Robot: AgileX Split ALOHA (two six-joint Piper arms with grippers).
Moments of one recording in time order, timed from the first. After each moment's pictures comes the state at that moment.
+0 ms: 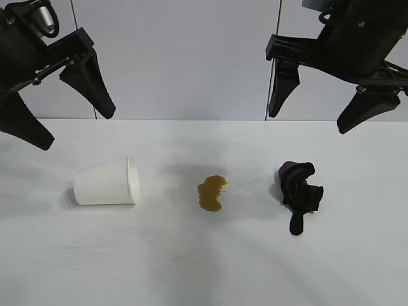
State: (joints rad) left arm -0.20 1.73 -1.21 -0.61 0.93 0.23; right arm 0.32 1.63 -1.20 0.08 0.76 0.30
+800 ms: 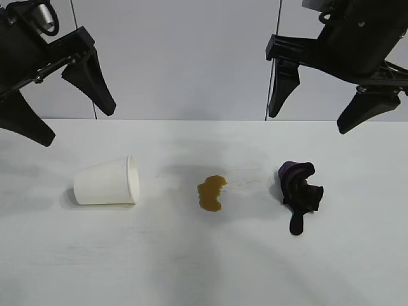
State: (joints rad) left arm -0.20 1.73 -1.21 -0.61 0.90 0.24; right arm 0.32 1.63 -1.20 0.08 0.76 0.30
